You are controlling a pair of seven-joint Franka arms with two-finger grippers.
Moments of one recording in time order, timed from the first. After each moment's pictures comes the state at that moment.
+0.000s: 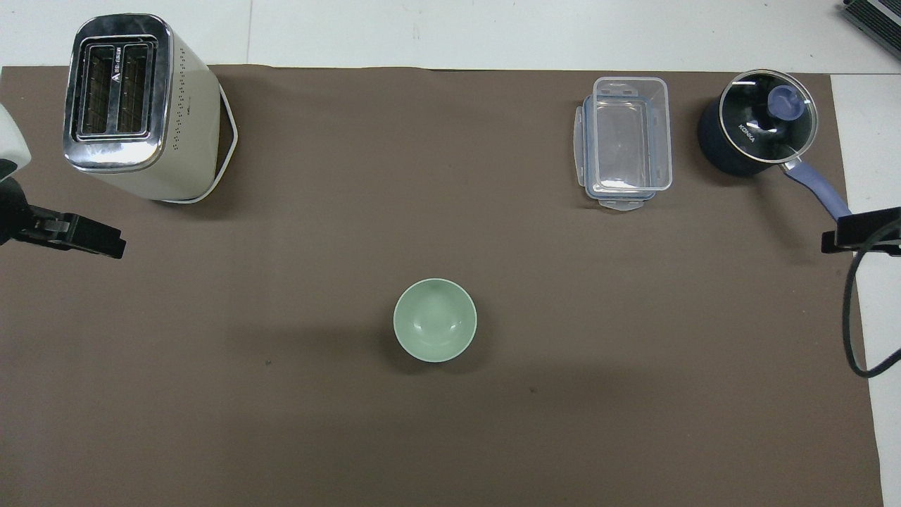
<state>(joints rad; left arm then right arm) -0.10 0.00 0.03 -1.58 -0.02 1.53 0.16 0.05 -0.10 -0.13 -1.57 0.03 1.52 0.09</state>
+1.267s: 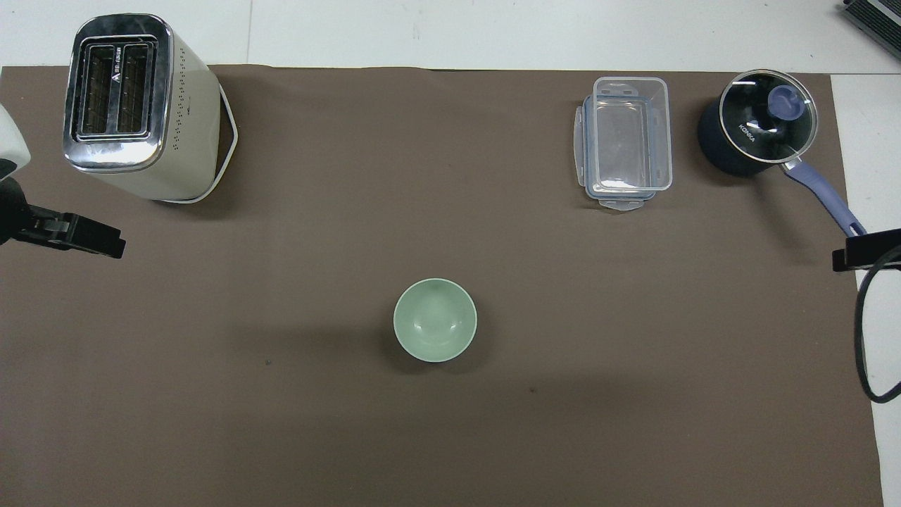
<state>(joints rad) -0.10 0.00 0.03 -1.58 -0.02 1.53 0.16 0.00 -0.11 -0.06 -1.57 -0.01 1.48 0.03</state>
